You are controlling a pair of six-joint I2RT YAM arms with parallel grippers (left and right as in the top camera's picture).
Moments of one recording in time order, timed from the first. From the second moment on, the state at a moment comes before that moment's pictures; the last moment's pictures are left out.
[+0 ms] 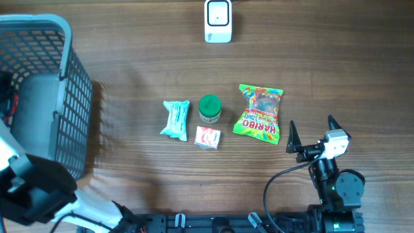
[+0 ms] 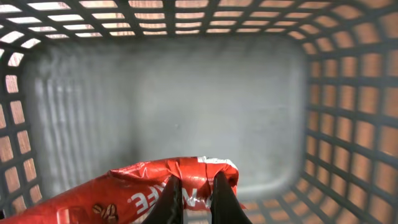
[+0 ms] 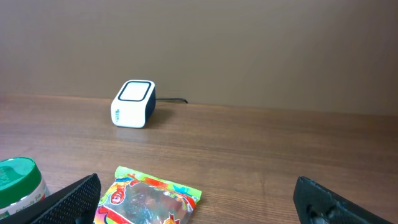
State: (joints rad) left arm 0.66 1.82 1.90 -1.34 -0.11 -0.85; right arm 0.01 0.02 0.01 0.00 -0.13 -0.01
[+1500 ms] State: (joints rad) left arm -0.85 2.17 1.94 -0.81 -0.19 -0.79; right arm 0.01 0.02 0.01 0.00 -0.13 -0.01
